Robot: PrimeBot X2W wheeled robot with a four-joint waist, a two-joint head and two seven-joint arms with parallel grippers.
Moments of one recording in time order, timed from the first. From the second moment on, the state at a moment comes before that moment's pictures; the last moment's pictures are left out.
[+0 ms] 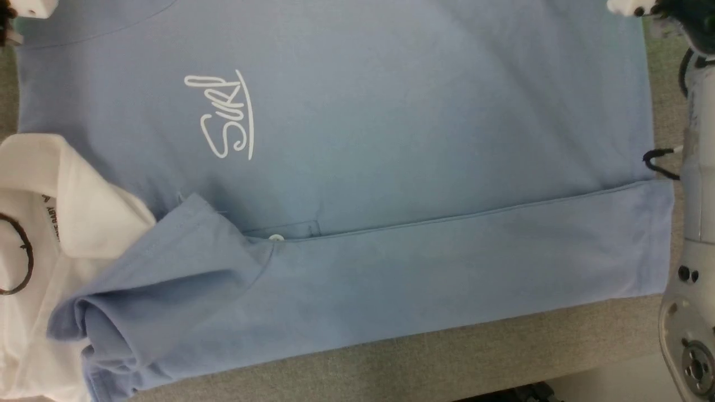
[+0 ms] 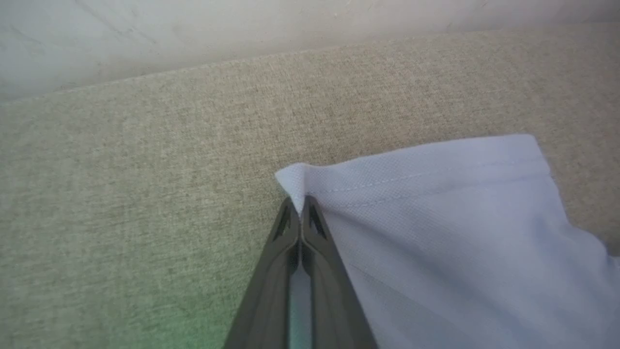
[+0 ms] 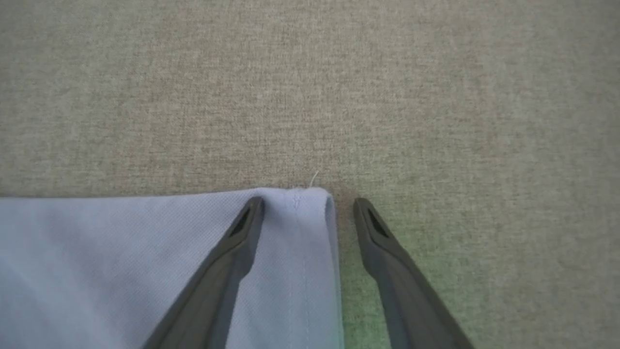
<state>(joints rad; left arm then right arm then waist) -1.14 0.63 -0.33 0.25 -0.62 0.11 0.75 -1.13 -0.09 -0.11 0.47 0.18 0.13 0.80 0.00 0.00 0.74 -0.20</state>
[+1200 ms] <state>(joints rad) -0.30 0.55 -0.20 -0.04 -0.78 0.12 0.19 -0.52 -0.29 0.08 0.32 0.36 0.13 0.24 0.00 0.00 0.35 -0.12</state>
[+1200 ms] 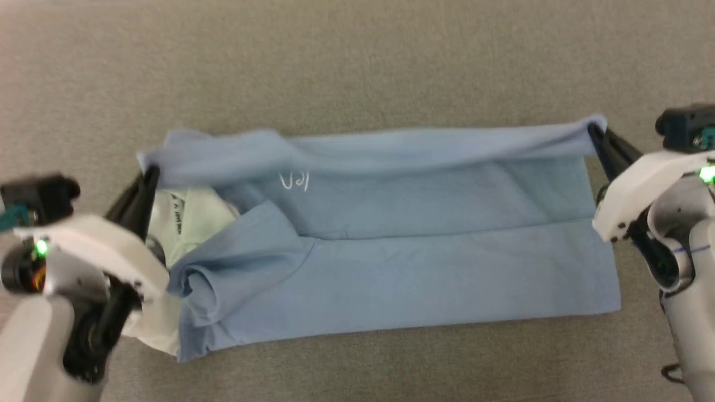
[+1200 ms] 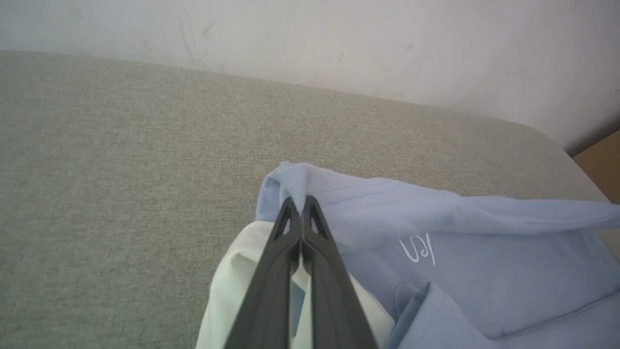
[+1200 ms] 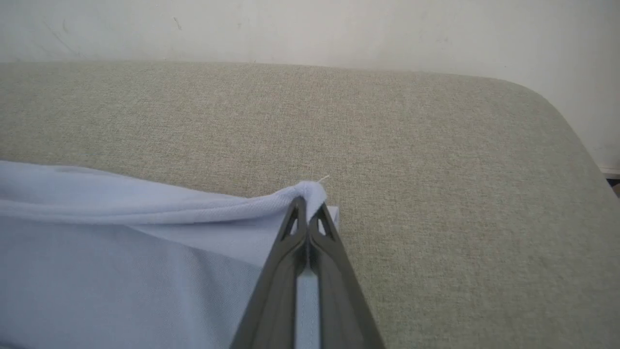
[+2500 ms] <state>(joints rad) 0.01 0.37 -0.31 0.08 -0.74 0.09 -0.12 -0.16 -0.29 -0.07 0.31 0.32 0.13 0.33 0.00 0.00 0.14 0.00</state>
